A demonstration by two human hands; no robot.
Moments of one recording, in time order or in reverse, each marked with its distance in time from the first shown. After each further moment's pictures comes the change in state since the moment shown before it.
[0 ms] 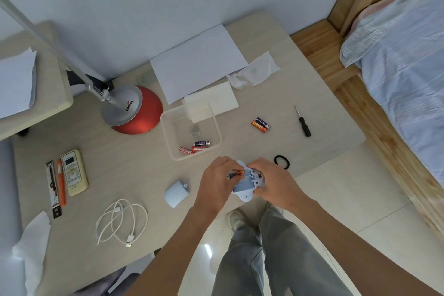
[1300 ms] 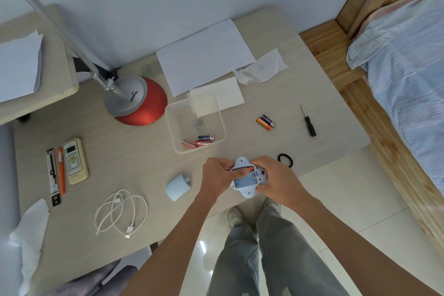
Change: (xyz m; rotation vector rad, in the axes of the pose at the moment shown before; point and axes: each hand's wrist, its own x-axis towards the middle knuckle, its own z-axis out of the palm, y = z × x) left_hand 0.017 -0.019 0.021 -0.396 -0.059 -0.596; right_hand 0.001 -0.001 0.000 -0.037 -0.002 0.028
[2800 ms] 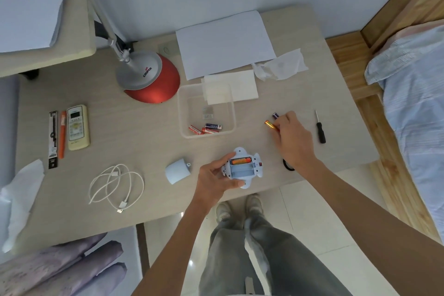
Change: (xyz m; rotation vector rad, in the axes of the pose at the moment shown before) left_hand -0.049 -0.026 -0.006 -0.549 -0.043 0.004; right_hand 0.085 0.012 -0.055 -0.471 0.319 -0.010
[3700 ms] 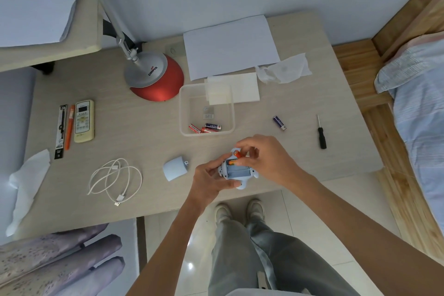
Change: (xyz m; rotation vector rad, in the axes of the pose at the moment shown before) left_hand -0.003 0.003 0.004 -0.002 0.035 0.100; right_hand -0.028 -0.053 -0.021 0.671 -0.307 -0.307
